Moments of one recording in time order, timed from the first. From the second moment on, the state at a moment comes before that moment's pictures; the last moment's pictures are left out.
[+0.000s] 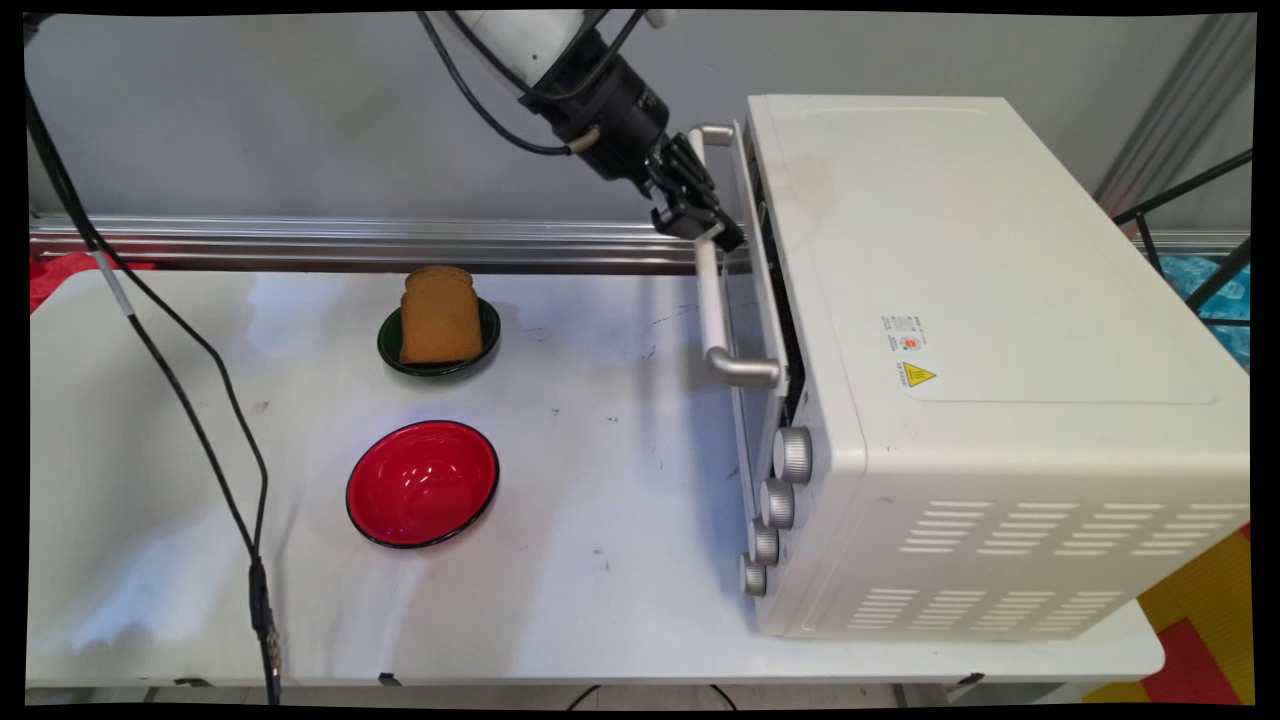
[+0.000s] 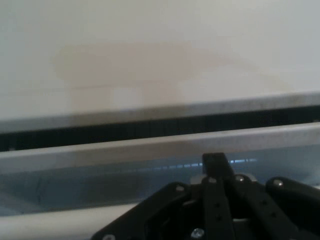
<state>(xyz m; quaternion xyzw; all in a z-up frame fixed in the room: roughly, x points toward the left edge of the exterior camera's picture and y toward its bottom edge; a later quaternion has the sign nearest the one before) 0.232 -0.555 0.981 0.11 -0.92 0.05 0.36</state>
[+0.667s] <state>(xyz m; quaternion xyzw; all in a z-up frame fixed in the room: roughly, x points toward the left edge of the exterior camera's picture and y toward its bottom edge) 0.274 -0.539 0.957 0.14 -0.93 0.05 0.33</state>
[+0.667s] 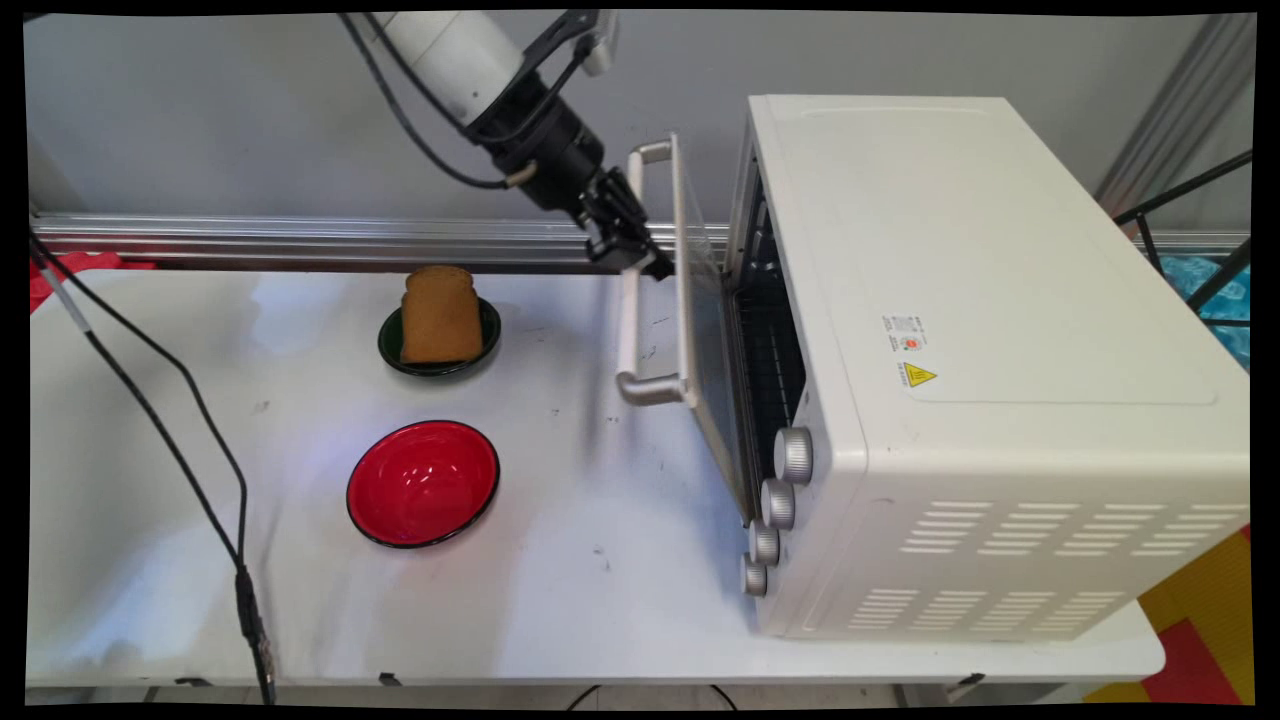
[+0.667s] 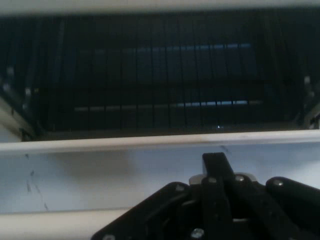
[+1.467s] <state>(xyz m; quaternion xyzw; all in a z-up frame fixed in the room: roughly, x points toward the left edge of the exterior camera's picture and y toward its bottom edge) 0.313 -0.525 0.911 0.15 -0.94 0.03 0.29</state>
